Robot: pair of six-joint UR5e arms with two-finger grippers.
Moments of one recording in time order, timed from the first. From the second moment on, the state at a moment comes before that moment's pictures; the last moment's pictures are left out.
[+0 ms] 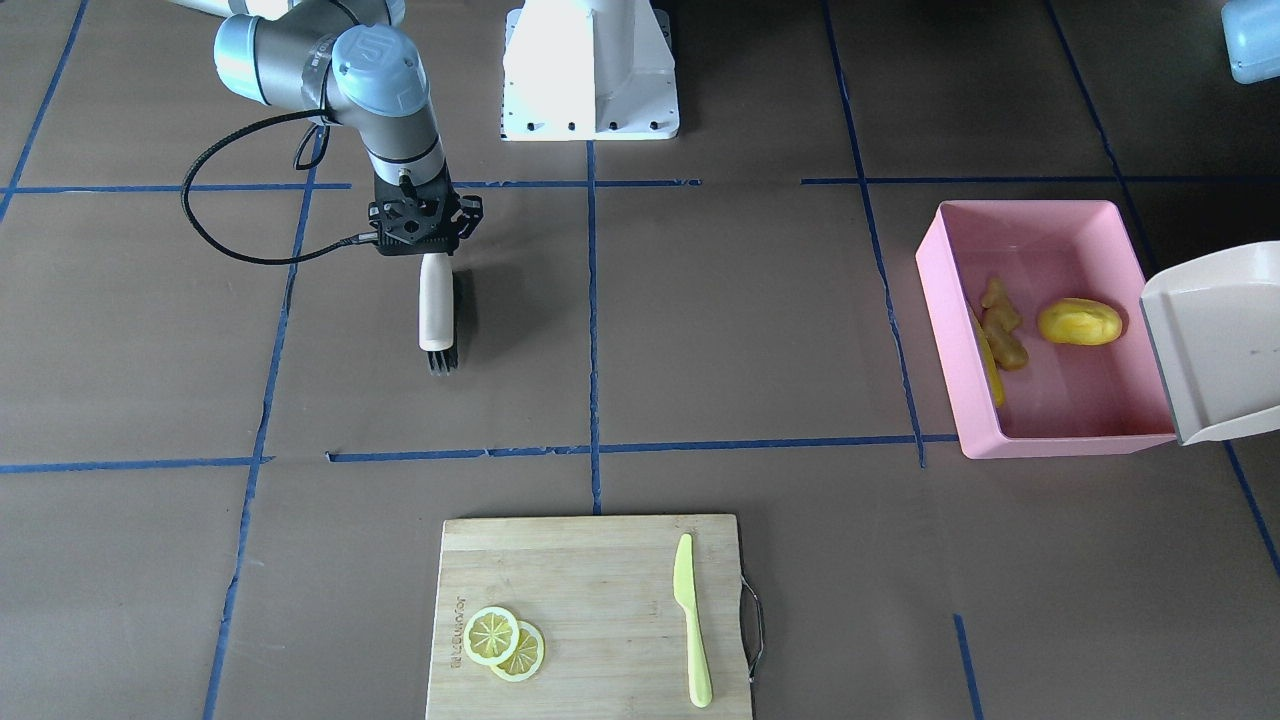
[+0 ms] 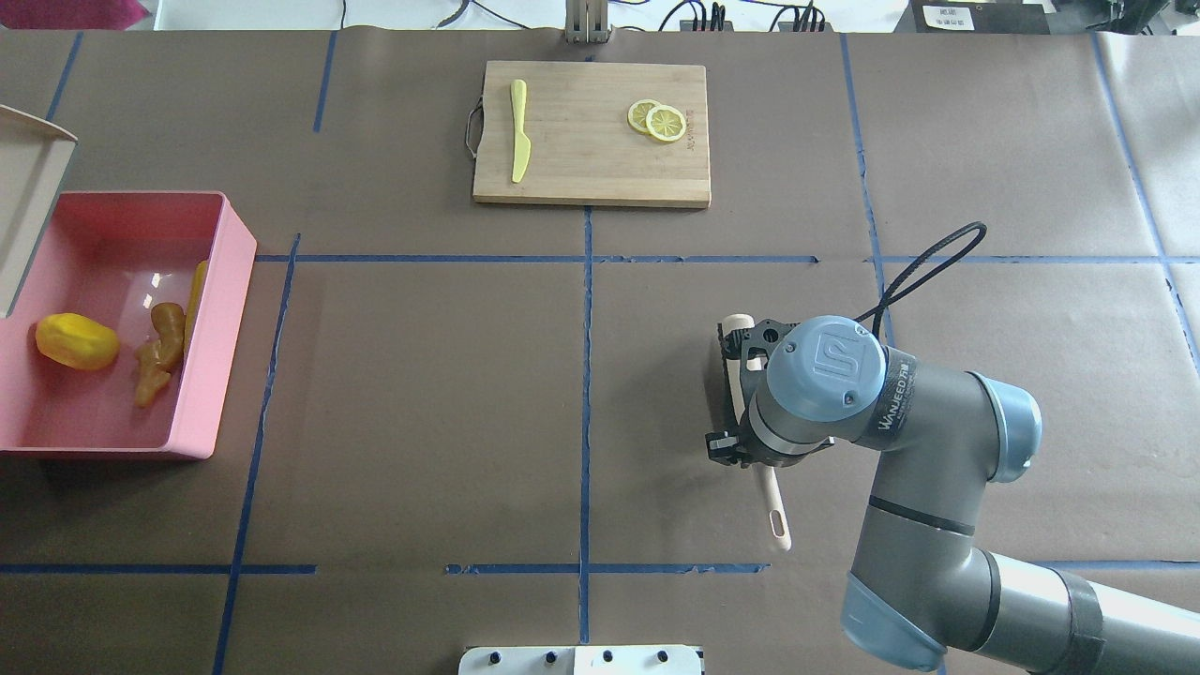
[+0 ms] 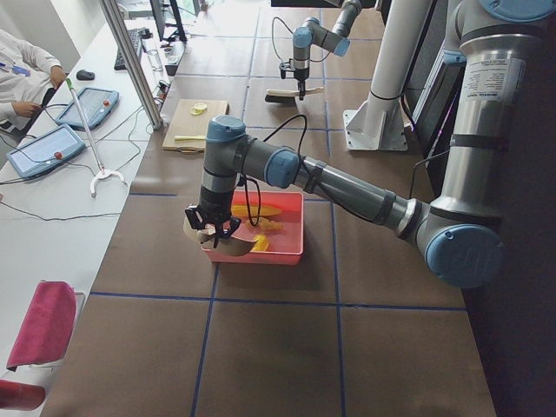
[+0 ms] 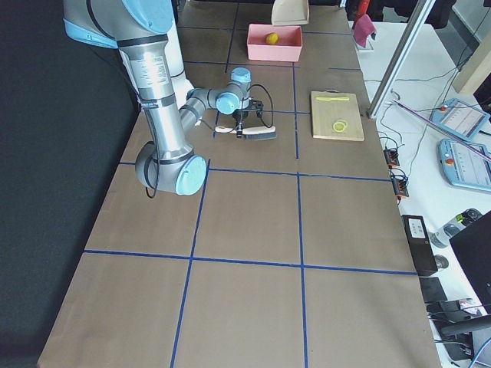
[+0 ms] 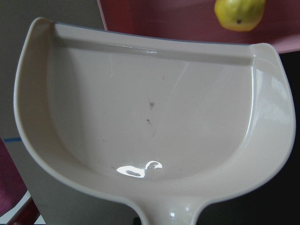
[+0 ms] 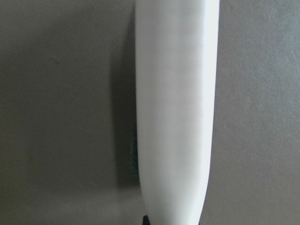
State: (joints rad) left arm -1.40 -1.66 -1.86 -1.52 -2.00 1.39; right arm 0.42 -1.20 1.87 -1.57 1.87 1.15
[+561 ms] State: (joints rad) left arm -1.39 -1.69 -1.89 -1.53 -2.33 1.15; right arm 0.42 -1.20 1.87 -1.57 1.88 1.16
